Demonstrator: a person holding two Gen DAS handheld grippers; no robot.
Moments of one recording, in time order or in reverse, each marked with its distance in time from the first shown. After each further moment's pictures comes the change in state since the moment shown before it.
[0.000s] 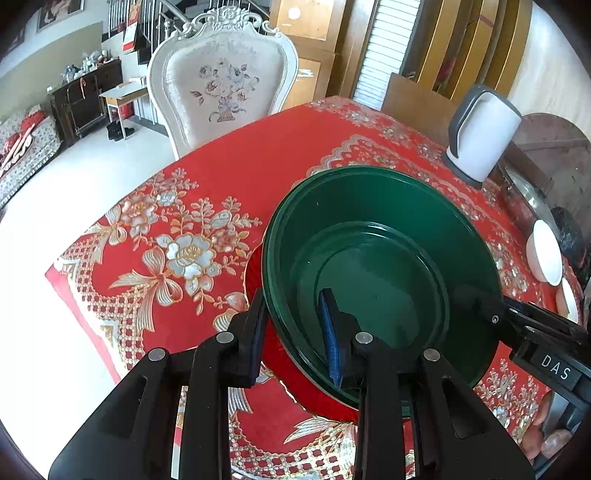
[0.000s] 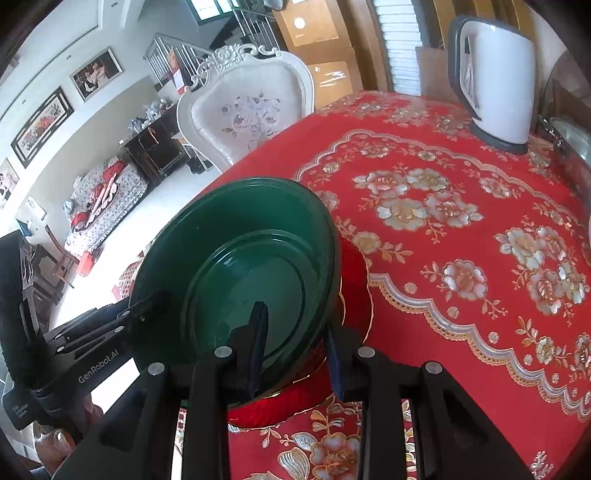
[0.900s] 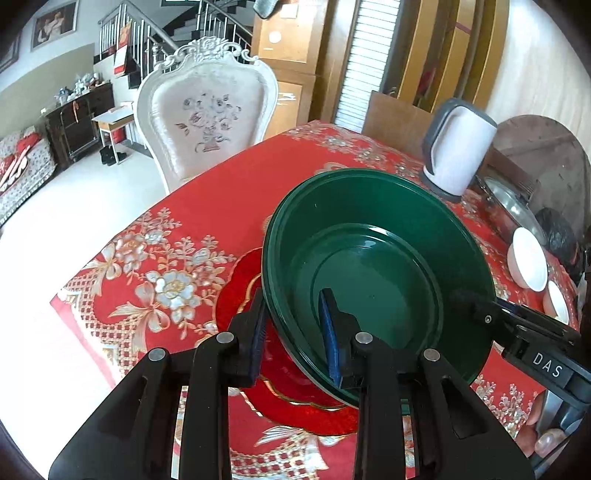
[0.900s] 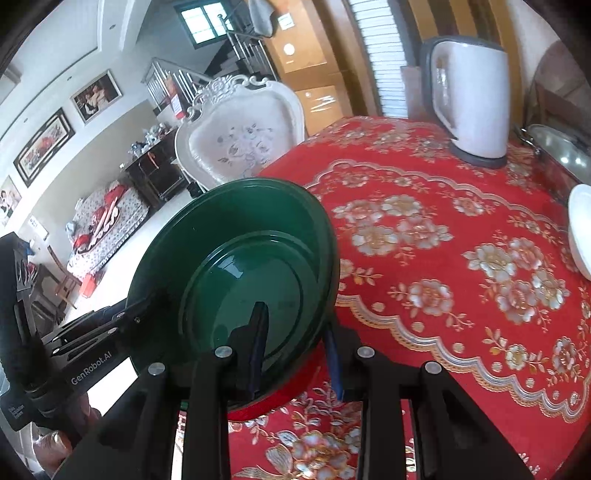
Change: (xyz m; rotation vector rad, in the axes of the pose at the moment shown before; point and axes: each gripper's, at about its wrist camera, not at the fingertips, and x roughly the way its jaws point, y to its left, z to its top) left arm -0.031 -0.029 0.017 0.041 -0.086 -0.018; right arm -0.034 -0.023 0.008 0.024 -0.094 0.011
